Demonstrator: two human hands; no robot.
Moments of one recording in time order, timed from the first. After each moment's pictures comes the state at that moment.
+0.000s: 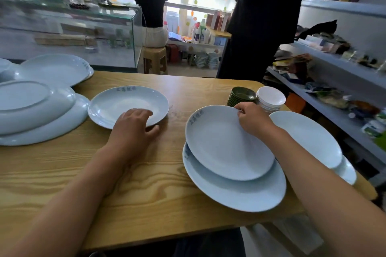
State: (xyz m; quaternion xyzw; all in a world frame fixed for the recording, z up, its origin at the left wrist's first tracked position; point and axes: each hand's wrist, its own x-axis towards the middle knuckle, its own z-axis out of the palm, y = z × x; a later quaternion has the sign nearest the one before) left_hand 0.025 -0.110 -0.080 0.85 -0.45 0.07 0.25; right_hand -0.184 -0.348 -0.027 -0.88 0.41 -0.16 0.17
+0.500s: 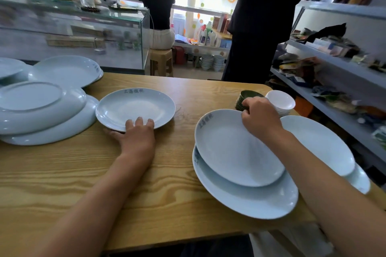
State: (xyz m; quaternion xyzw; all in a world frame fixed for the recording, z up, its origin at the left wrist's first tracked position) left_hand 0.015 -0.113 -0.086 0.94 -0.32 0.01 0.09; right_hand -0.172 -0.333 -0.020 -0.90 0.38 -0.22 0.00
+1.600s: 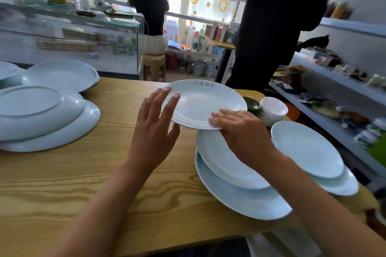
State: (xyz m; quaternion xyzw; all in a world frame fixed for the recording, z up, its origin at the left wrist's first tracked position) left_hand -0.001 -0.105 -0.057 0.69 -0.53 0.29 0.39; right_hand -0.181 -0.236 0.001 -0.94 0.12 -0.30 -0.10
